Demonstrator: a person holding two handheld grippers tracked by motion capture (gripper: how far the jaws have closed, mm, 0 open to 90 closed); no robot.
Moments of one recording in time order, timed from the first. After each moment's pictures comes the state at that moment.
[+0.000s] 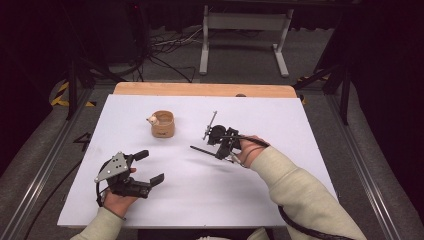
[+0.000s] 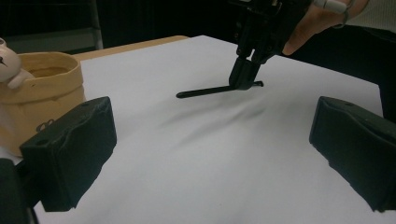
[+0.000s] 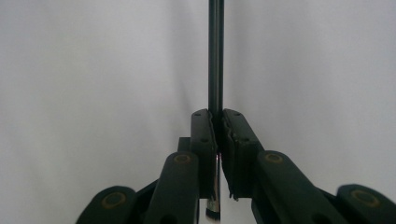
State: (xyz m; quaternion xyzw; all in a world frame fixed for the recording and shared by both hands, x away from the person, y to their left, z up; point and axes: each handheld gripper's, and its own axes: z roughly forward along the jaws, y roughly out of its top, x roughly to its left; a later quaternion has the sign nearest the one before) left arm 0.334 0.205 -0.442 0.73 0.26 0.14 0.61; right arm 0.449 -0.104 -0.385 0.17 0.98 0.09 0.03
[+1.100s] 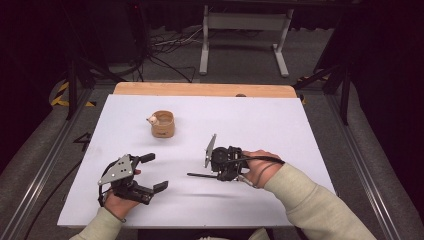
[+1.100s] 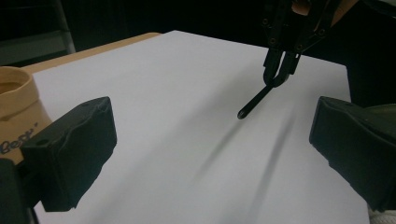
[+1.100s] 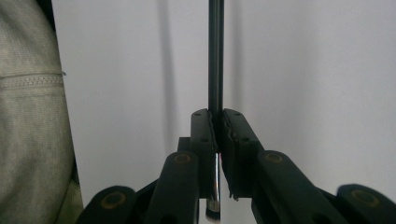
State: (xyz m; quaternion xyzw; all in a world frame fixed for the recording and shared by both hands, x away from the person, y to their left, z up) left arm 0.328 0.193 -0.435 0.76 0.20 0.12 0.60; right arm 0.374 -0.104 -0.363 0.05 0.99 0.09 0.02
